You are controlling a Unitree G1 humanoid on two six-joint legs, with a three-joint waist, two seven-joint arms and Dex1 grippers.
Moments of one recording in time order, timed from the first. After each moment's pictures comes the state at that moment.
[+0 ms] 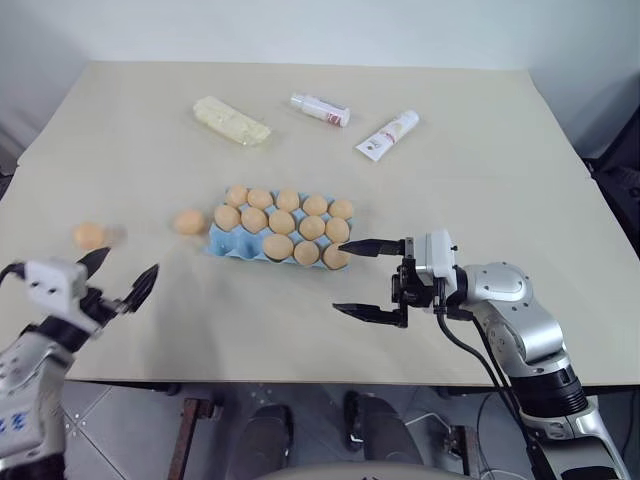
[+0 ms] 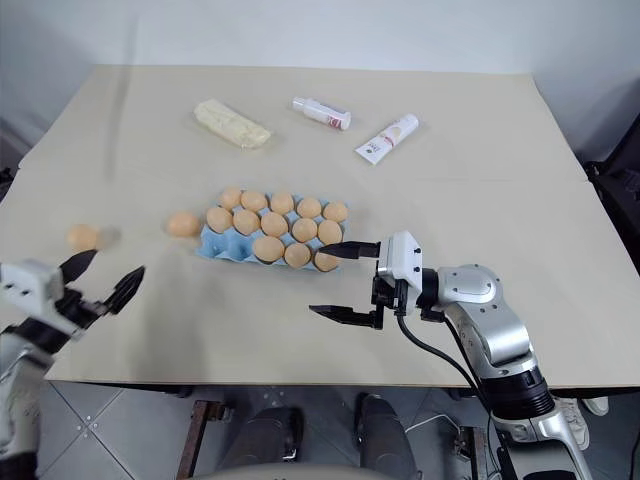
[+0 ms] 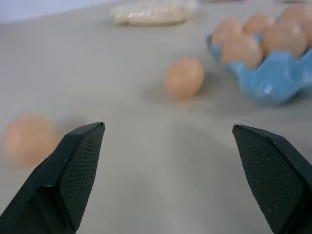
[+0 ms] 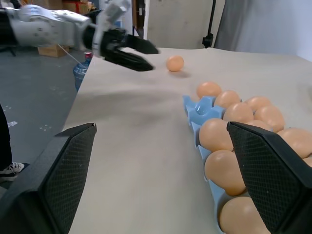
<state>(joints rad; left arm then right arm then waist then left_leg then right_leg) 0.01 0.56 0.49 -0.09 -0.38 0.17 -0.56 -0.34 -0.49 0.13 -0.22 0.46 0.17 1.13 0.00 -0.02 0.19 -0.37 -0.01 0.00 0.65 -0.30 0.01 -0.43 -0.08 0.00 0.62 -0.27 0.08</state>
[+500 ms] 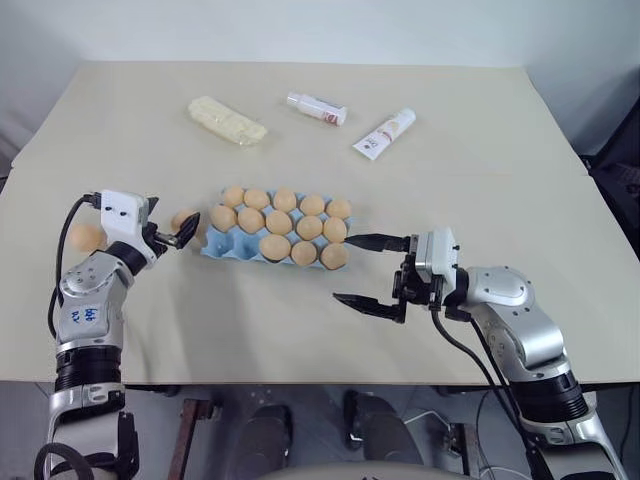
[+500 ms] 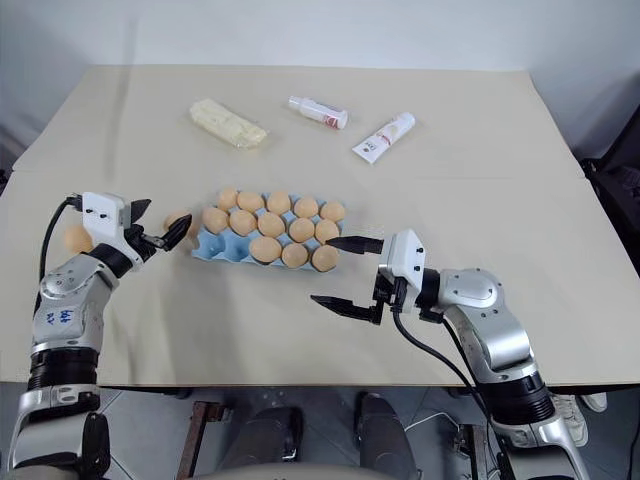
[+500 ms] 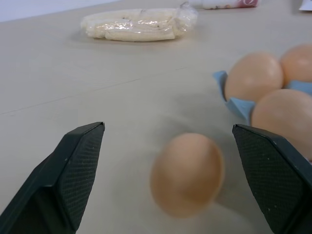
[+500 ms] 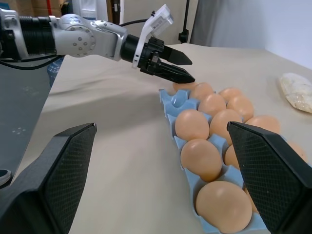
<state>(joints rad) -0.45 0.56 0.28 0.39 -0.23 0.12 -0.49 -0.31 -0.48 0.12 -0.24 0.44 0.16 1.04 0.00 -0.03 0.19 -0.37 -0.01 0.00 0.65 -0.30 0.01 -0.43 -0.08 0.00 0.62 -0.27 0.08</state>
